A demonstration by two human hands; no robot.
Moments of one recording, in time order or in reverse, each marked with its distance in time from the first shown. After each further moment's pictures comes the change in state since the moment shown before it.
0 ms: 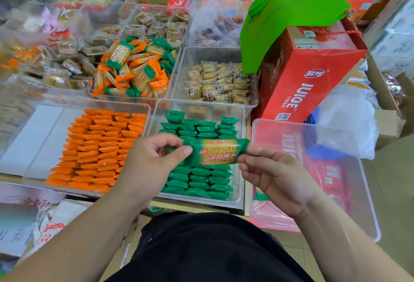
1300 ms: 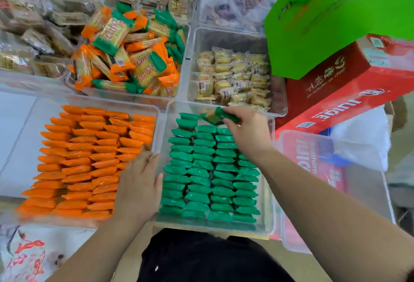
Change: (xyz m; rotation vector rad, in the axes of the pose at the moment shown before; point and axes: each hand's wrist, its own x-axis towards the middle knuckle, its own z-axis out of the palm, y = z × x) left_hand 0.097 -0.177 -0.085 0.954 -0.032 0.203; right_hand 0.213 0.017 0.078 -1.383 0.315 -0.583
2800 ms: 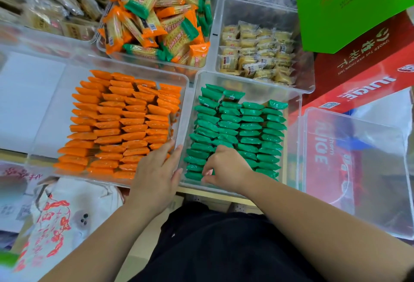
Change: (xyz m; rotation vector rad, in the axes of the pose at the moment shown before) left_hand -0.064 -0.040 0.013 -0.020 0.039 0.167; right_hand -0.116 -0.029 0.095 -0.429 -0.783 -0.310
